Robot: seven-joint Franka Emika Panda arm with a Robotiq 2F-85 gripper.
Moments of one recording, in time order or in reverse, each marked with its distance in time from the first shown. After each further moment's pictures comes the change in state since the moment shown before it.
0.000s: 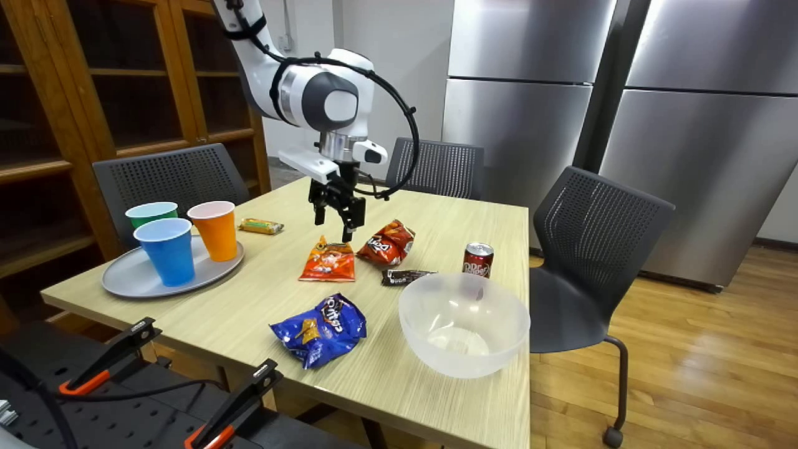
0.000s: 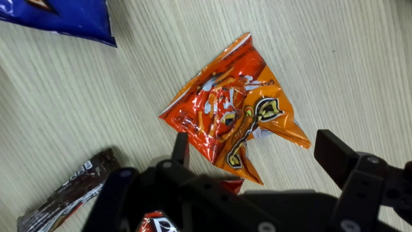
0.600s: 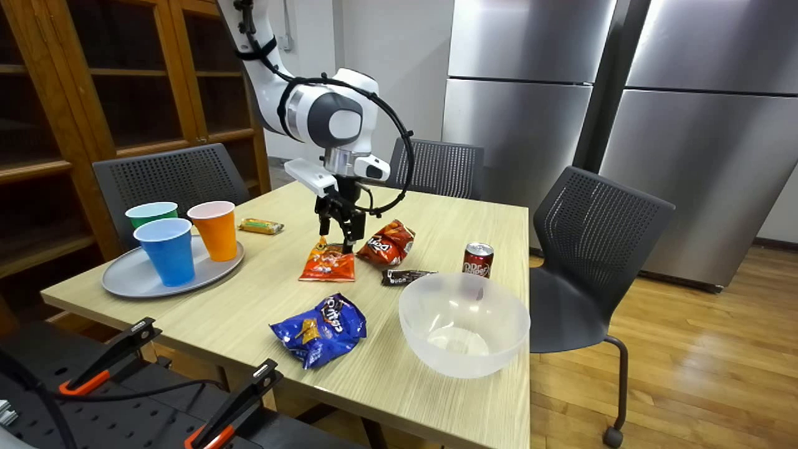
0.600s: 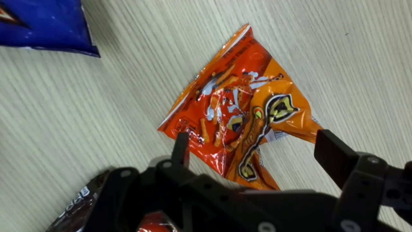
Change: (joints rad) arm 0.000 0.080 -0.005 0.051 0.026 0.009 0.082
